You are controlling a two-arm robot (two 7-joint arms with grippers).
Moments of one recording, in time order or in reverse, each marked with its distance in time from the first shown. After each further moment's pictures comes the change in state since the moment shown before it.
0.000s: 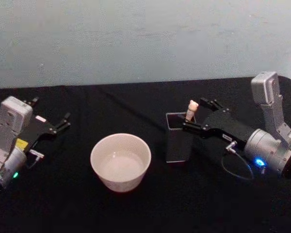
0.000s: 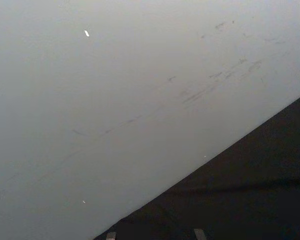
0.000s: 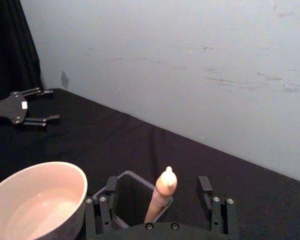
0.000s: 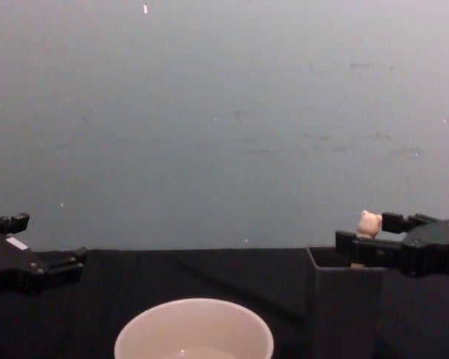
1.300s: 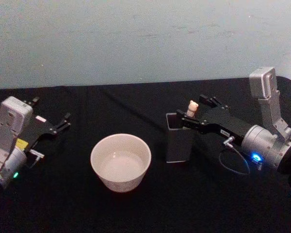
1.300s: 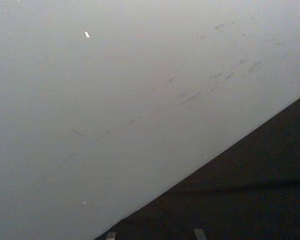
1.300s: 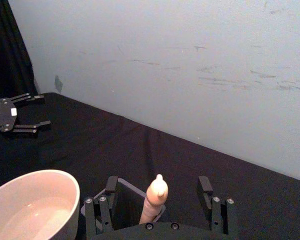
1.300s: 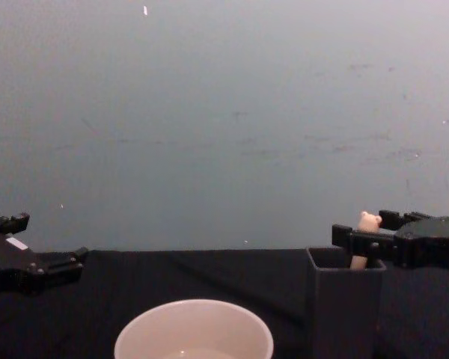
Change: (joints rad) left arm 0.000 0.000 0.000 0.000 0.000 0.000 0.000; right arm 0.026 -0.041 0.016 0.036 -0.005 0.027 -0.003
